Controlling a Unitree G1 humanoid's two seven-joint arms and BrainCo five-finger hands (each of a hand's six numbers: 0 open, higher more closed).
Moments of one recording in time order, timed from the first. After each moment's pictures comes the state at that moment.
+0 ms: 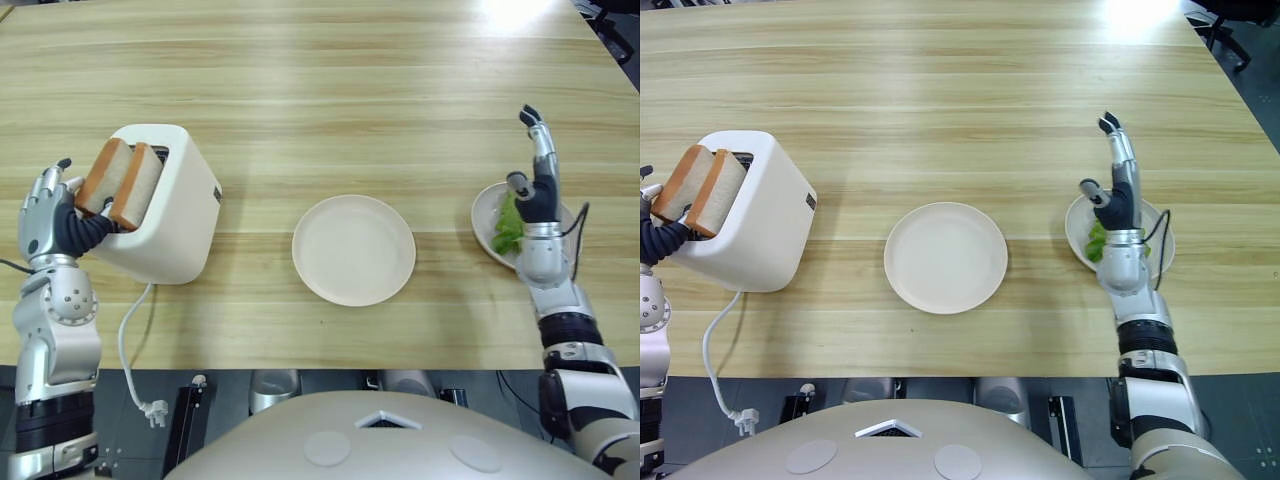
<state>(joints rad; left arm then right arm) 0.23 0.60 0.33 -0.18 0.60 0.16 0.06 -0.26 -0.57 -0.11 0.80 -0.42 -0.84 -0.40</state>
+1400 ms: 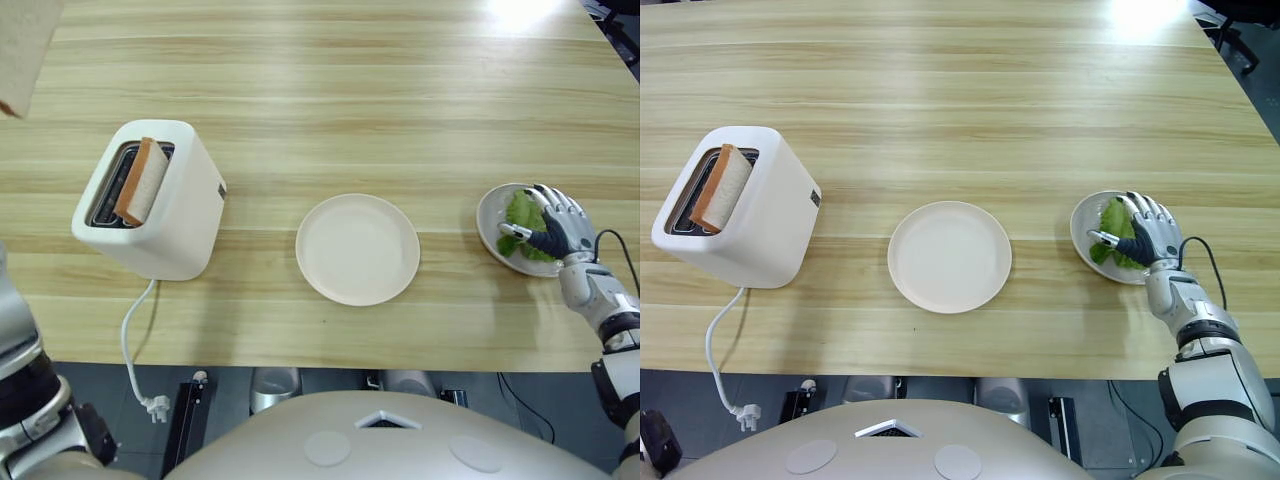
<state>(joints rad) -0.10 0.71 0.59 -0.56 0.40 0.09 0.04 -0.38 -0.81 0.34 1.22 -0.77 -0.50 -0.63</state>
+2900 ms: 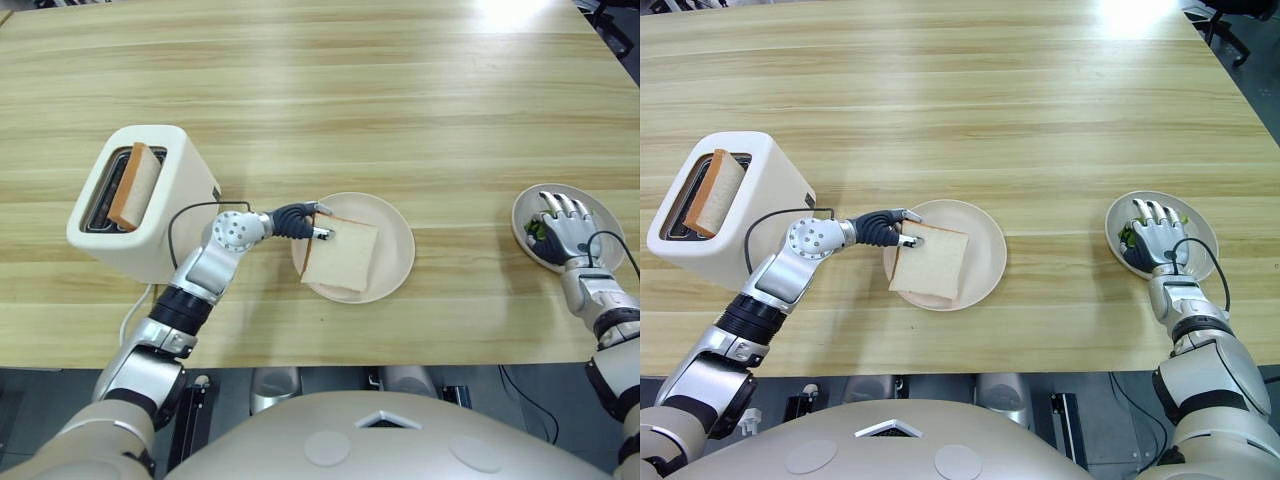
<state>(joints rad) -0.34 0.44 -0.41 0.20 0.19 0.09 -0.66 -0.44 -0.78 0.51 1.28 -0.84 -0.33 -0.75</state>
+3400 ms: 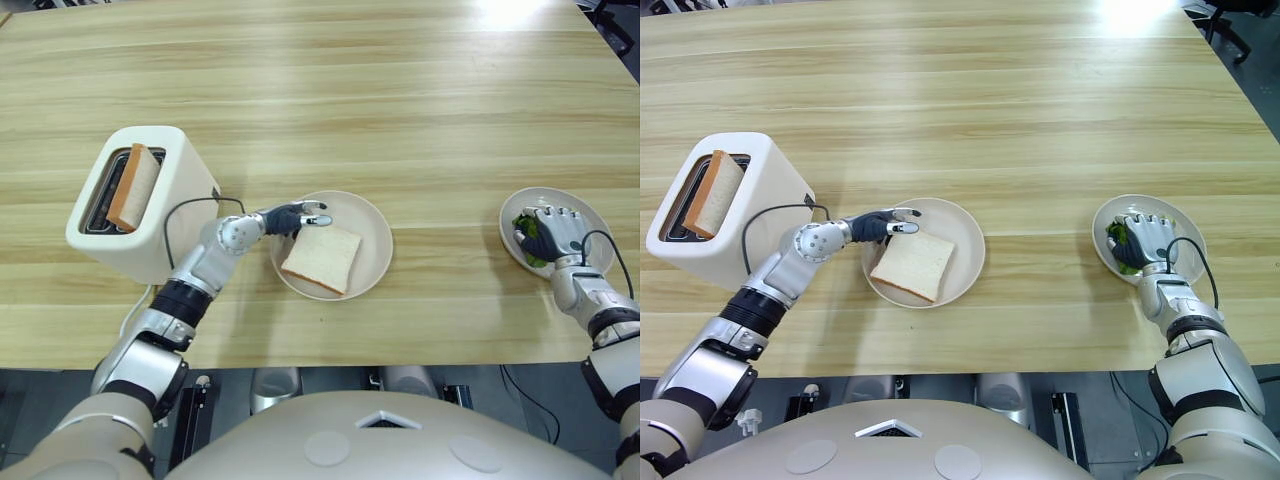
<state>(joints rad) -0.38 0.48 -0.42 0.36 0.39 -0.08 -0.46 -0.43 -0.76 0.47 1.27 -0.77 -0.44 -0.78</state>
